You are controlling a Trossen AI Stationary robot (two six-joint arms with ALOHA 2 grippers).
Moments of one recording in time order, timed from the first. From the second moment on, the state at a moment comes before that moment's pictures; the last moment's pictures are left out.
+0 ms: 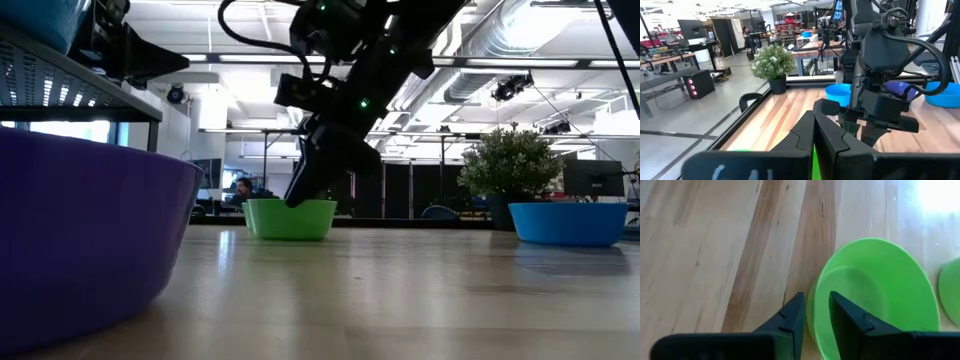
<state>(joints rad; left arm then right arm) 0.16 0.29 0.22 0.11 -0.06 0.13 0.05 2.01 1.33 -0.22 0.19 -0.27</state>
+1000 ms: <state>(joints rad) 0.16 0.86 0.56 -0.01 -0.07 0.21 -0.02 1.47 0.60 0.62 0.18 -0.24</state>
